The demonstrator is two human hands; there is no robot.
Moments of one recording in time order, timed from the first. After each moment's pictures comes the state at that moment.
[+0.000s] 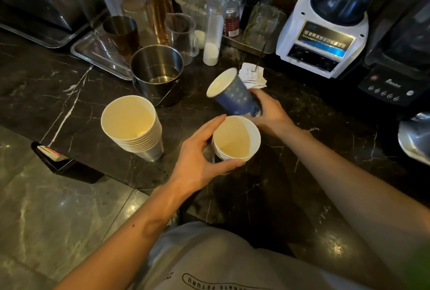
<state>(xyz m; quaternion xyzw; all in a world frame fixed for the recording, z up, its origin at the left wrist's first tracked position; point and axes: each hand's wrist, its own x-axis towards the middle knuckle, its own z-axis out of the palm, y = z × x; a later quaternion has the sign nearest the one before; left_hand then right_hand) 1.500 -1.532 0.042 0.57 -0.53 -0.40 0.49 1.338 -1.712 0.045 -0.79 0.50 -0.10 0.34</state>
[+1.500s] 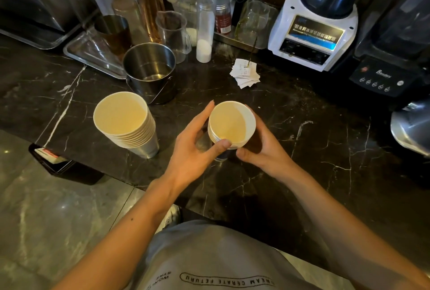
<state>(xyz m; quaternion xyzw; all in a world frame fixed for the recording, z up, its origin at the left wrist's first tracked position) 1.498 -1.530 0.045 0.57 -0.52 -0.40 0.49 1.308 -1.602 0.059 -0.69 0.41 -0.19 0.57</state>
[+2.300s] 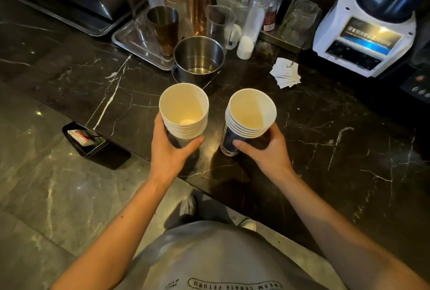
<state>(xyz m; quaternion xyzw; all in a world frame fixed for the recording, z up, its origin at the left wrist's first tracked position) 1.609 -1.472 0.014 0.71 -0.36 -0.29 0.52 1.401 -1.569 0.034 -0.63 0.50 -0.27 0.52</state>
